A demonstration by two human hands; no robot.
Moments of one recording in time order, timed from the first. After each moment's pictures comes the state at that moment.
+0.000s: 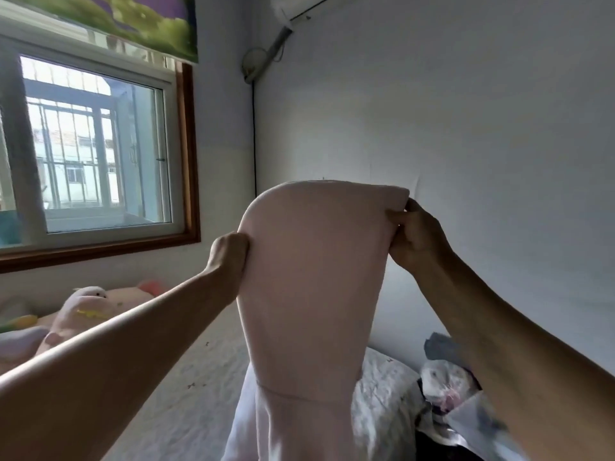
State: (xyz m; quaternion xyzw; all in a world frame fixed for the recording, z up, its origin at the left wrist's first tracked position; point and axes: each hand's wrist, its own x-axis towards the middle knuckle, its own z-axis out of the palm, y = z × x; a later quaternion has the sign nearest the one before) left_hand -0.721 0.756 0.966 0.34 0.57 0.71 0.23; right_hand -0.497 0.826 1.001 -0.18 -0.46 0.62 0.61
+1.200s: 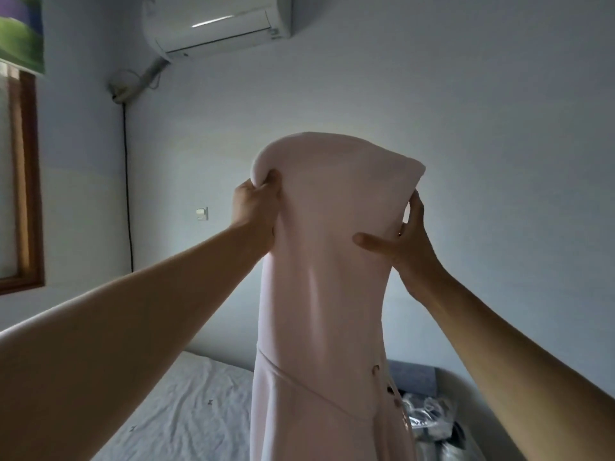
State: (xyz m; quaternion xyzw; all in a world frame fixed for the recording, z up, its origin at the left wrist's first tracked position) left_hand -0.475 0.736 1.090 0.48 0.36 0.74 0.31; right_hand -0.279 0.725 1.037 -0.34 -0.62 0.25 0.66
